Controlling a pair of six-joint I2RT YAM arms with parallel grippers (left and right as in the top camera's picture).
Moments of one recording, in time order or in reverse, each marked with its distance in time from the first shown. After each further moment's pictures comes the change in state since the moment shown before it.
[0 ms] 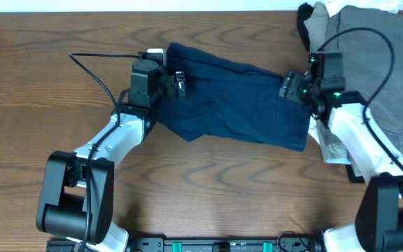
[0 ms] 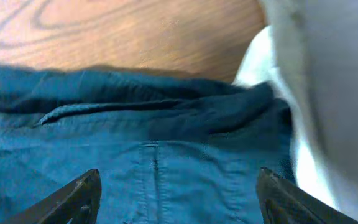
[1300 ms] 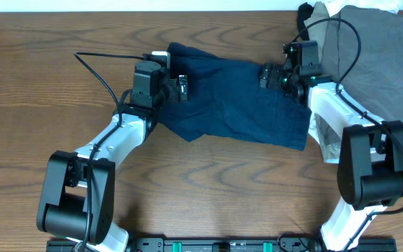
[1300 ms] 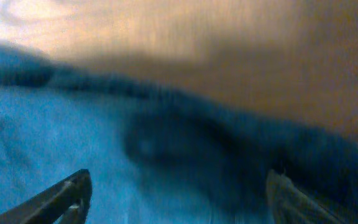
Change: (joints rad) left arm -0.011 0.000 0.000 -0.034 0.008 0.027; right arm 0.027 0.273 0.173 0.059 -0.128 -0.047
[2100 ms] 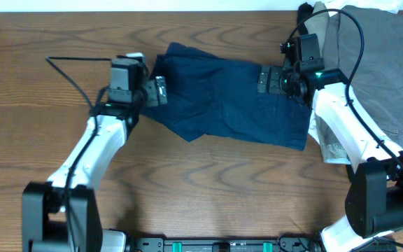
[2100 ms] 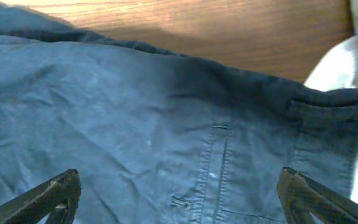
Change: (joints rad) left arm 0.110 -0.163 0.066 -0.387 -0.069 0.003; right arm 0.066 -0.172 0.058 -0.287 0.127 -0.068
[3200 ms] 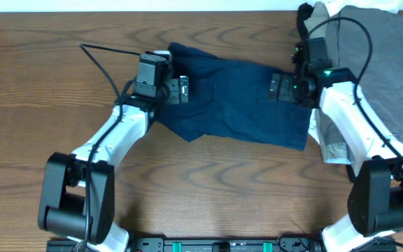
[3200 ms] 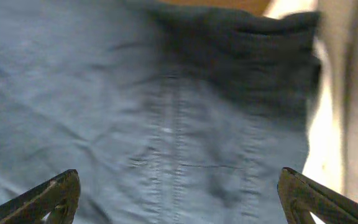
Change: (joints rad) left arm -0.136 0.173 0.055 0.113 0.028 0.000; right arm -0.065 0.000 0.000 -0.165 0.007 0.035
